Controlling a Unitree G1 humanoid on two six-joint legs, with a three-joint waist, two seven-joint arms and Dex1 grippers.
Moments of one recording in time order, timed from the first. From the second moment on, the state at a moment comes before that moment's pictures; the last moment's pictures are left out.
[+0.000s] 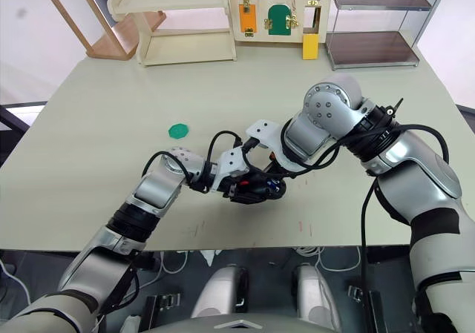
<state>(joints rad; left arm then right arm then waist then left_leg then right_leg) -0.60 0.49 -0.39 0.16 -0.04 0.35 -1.25 -1.30 -0.51 0.72 0.21 1.44 1.61 -0.18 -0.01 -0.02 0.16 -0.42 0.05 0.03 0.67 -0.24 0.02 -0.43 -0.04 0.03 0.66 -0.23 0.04</state>
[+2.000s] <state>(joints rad) -0.60 0.50 -0.39 0.16 -0.04 0.35 -1.26 -1.19 -0.53 0.61 0.13 1.46 1.60 -0.25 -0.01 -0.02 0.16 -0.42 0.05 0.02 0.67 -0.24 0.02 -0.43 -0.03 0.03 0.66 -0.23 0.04</state>
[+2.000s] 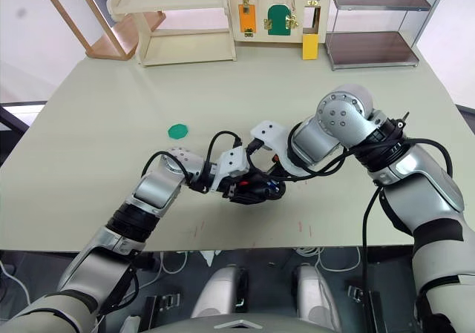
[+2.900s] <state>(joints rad) -0.60 0.50 -0.39 0.16 -0.04 0.36 -1.26 -1.18 -0.51 0.63 0.07 1.27 1.61 -0.11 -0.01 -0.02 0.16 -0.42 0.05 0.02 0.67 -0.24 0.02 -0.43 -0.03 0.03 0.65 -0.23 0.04</state>
